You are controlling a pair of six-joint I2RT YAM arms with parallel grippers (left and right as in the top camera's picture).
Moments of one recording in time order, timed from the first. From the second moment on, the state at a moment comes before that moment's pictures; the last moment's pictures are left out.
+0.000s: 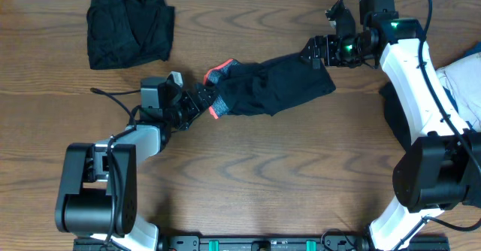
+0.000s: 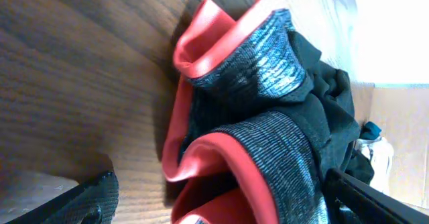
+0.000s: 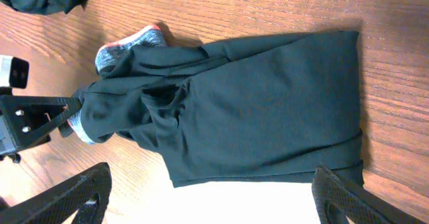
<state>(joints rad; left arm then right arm) -0.06 1.74 0.67 0.29 0.58 -0.80 0.09 1.89 1.67 -0.92 -0.49 0.03</state>
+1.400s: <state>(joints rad) -0.04 1.66 0.67 0.05 0.57 -0.72 0.09 1.89 1.65 -0.94 -0.42 0.01</state>
